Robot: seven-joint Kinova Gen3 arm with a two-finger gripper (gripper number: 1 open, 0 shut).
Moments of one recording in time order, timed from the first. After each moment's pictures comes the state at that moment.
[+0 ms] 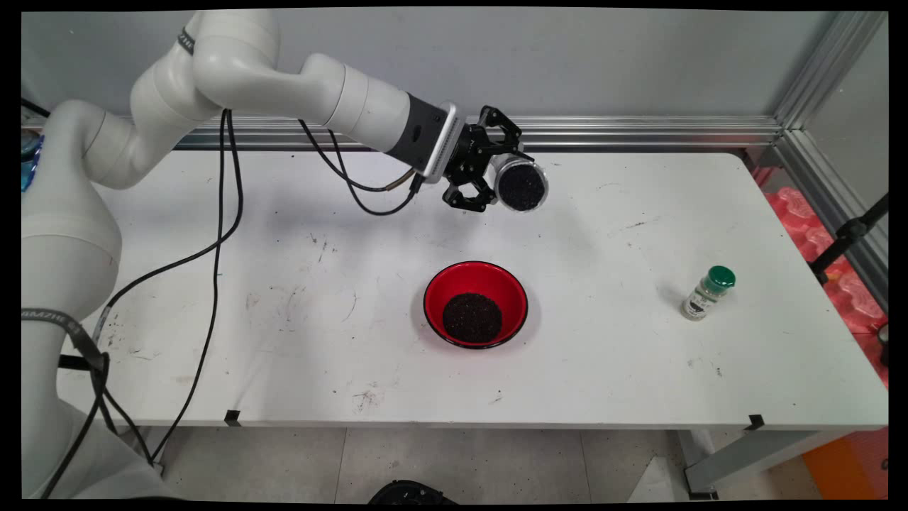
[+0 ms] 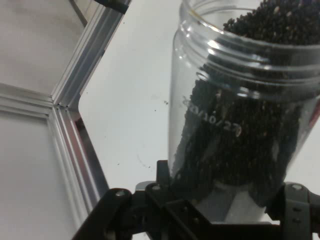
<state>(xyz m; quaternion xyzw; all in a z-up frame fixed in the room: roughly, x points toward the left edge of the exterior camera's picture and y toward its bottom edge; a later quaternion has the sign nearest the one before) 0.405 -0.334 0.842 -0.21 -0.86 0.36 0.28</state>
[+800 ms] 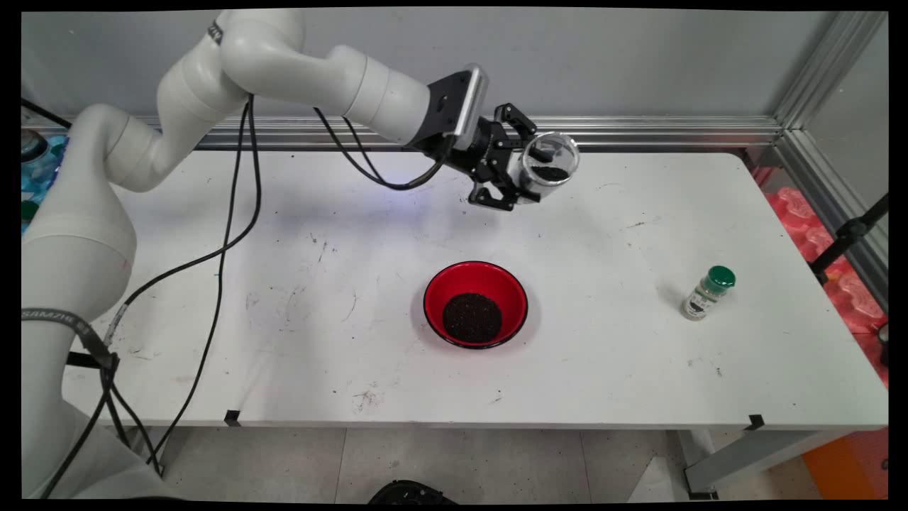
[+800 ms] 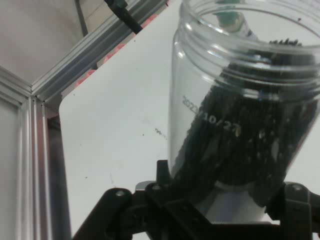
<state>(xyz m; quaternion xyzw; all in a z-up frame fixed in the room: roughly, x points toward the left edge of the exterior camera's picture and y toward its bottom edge) 0.391 -0.358 0.843 -0.09 -0.88 0.29 0.37</state>
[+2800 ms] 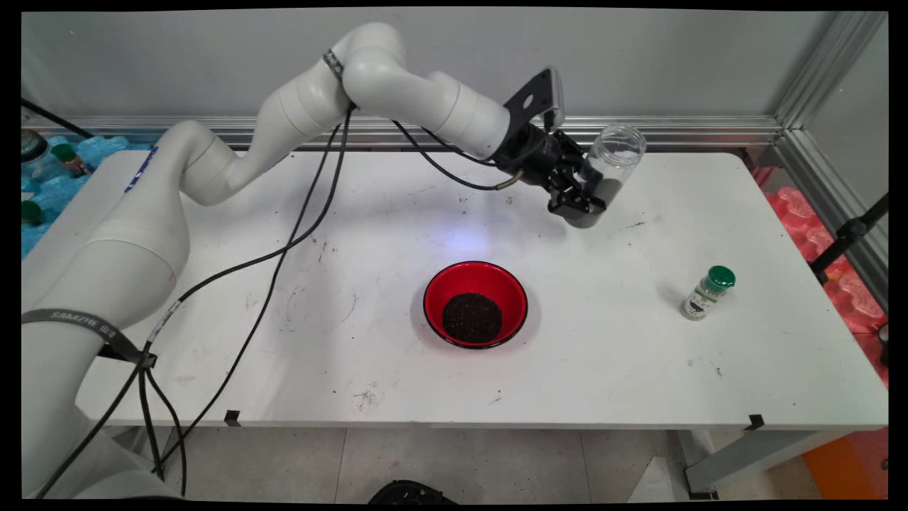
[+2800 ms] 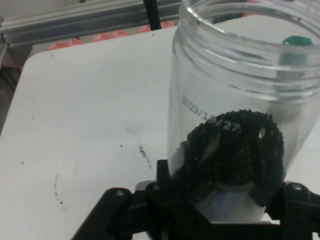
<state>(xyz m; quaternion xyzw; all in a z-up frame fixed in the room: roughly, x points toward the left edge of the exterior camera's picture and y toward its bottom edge) 0.317 -0.437 0.791 0.11 -0.88 0.16 0.44</state>
